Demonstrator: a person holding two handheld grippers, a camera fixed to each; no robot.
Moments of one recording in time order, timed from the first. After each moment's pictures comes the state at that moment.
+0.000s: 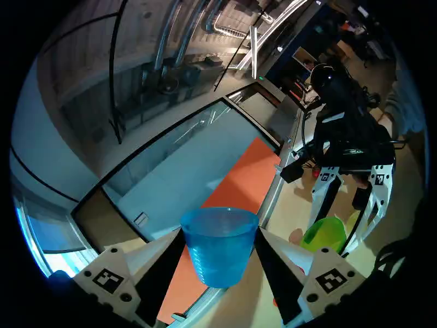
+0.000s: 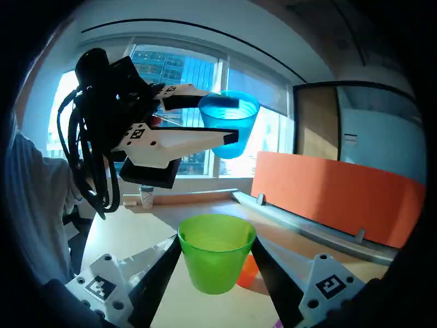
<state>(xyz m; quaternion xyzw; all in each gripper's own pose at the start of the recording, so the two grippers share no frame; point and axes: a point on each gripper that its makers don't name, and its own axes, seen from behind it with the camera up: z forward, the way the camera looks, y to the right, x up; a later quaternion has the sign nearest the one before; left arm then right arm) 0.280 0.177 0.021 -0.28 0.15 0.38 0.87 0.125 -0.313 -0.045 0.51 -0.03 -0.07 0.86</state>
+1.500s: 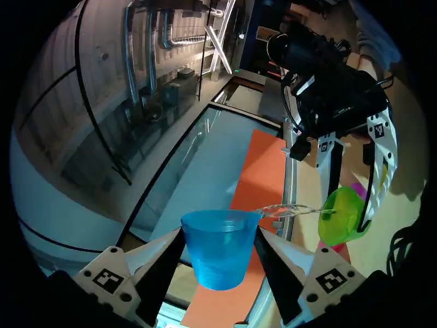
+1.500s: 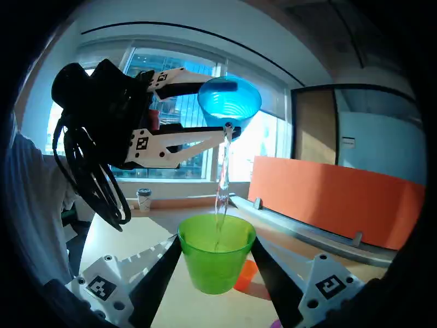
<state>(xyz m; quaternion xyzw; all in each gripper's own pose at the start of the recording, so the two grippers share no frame) 0.309 0.193 0.021 -0.22 0.23 0.52 0.79 0.137 -0.307 -0.039 0.50 -0.02 -0.06 0.86</state>
